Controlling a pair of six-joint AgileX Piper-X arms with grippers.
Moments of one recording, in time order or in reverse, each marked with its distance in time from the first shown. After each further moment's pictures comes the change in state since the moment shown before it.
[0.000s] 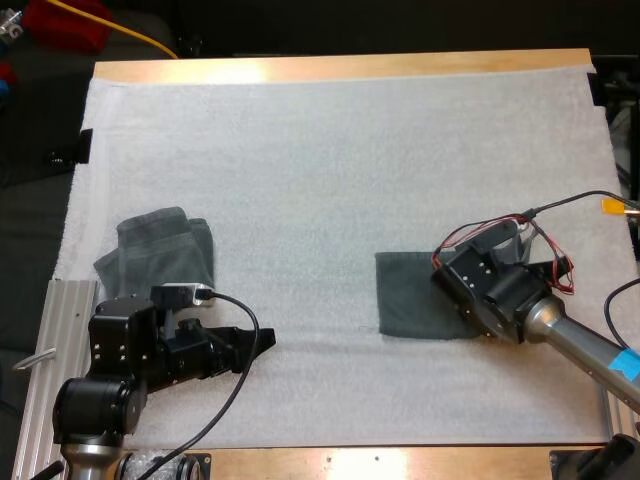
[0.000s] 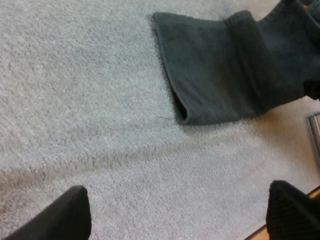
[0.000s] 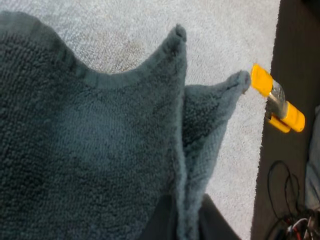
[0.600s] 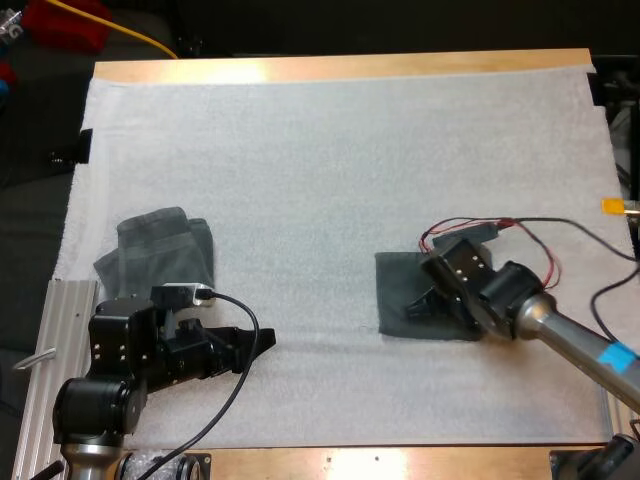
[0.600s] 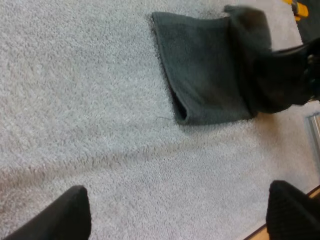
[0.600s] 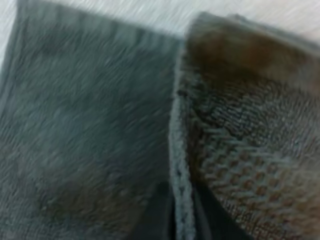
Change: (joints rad) left arm 0.000 0.000 0.000 0.000 0.001 0.000; right arm 0.000 0.063 0.000 -0.236 -0.592 0.140
